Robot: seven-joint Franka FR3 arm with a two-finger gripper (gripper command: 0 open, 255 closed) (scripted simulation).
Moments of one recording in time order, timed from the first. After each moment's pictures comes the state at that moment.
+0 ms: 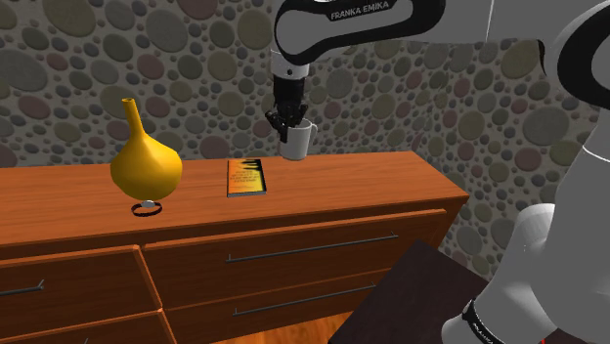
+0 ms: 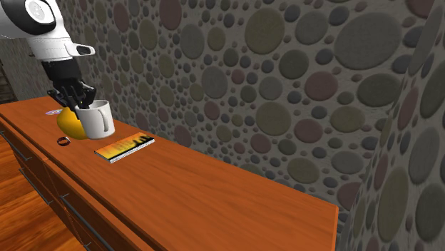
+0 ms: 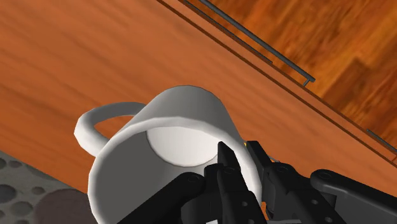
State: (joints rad) arm 0.32 0.11 -0.12 -1.72 -0.04 1.87 0.15
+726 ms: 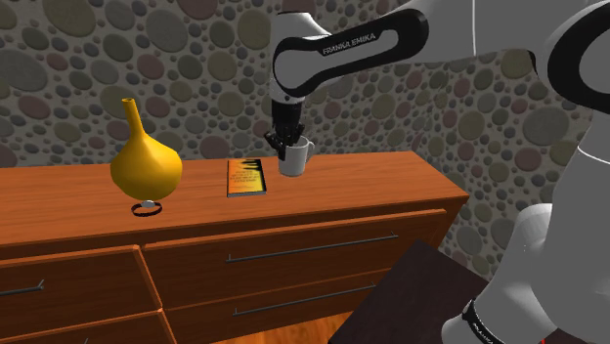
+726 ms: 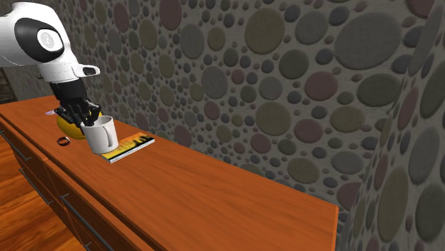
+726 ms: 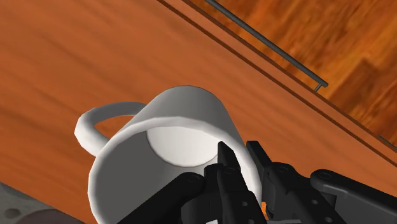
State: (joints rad) arm 0.32 0.14 -0.12 -1.83 -0.04 2.00 0.15
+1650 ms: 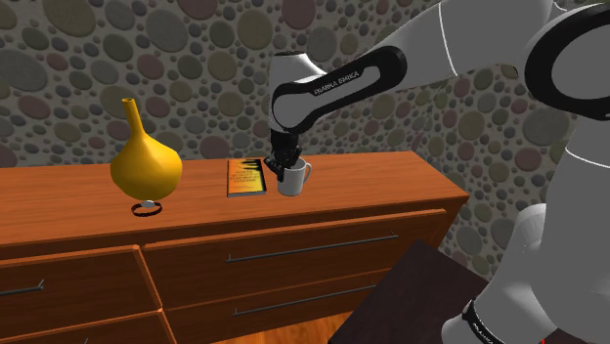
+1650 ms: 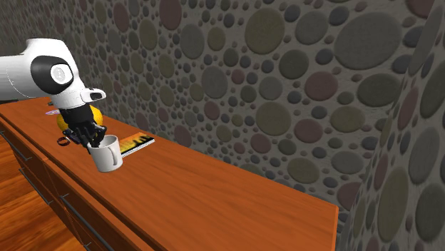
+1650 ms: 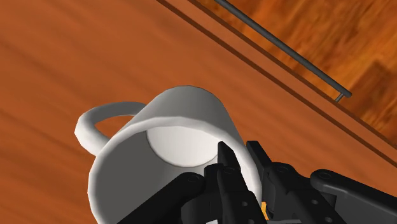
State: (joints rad) arm 0.32 0.20 -0.12 -1.94 -0.04 2.18 0.16
